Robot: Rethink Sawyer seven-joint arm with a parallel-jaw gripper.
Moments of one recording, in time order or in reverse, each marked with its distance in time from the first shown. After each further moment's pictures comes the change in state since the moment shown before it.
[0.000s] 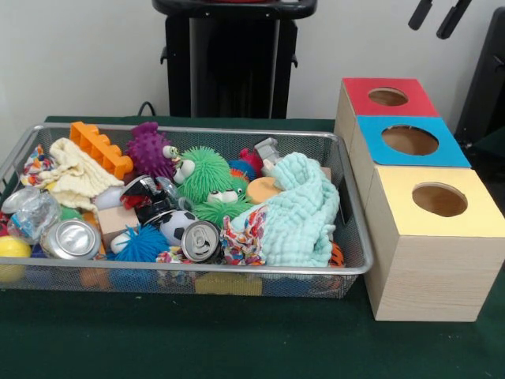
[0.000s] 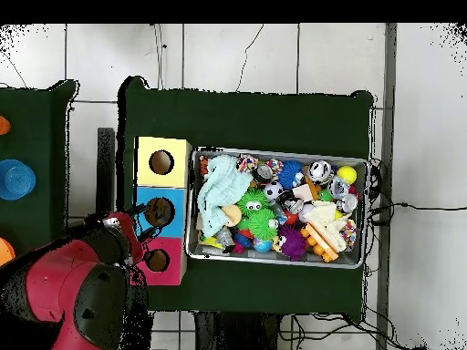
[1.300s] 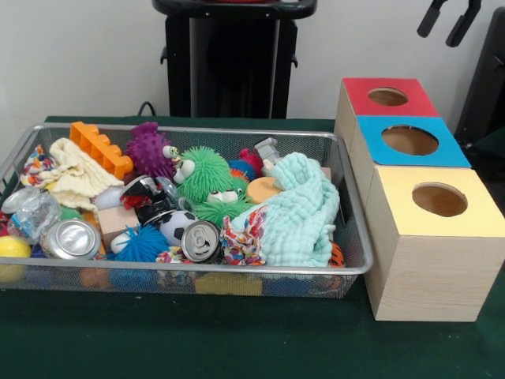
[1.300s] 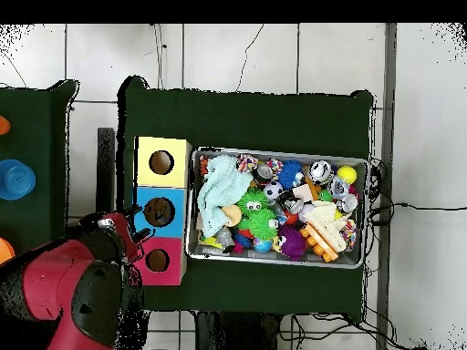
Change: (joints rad) arm 0.000 -0.003 0.031 0.000 0.000 0.000 0.000
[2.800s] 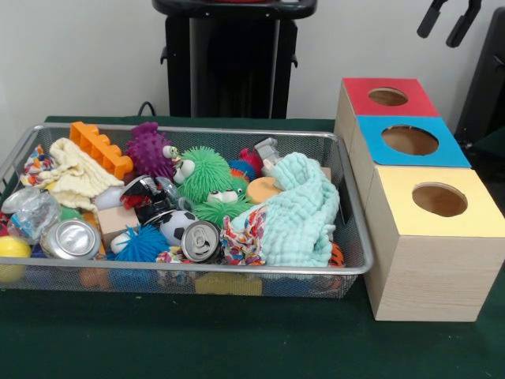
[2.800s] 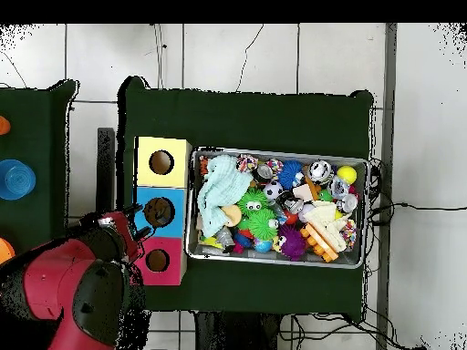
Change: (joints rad) arm -0.003 0.000 0.000 0.000 0.000 -0.010 0.000
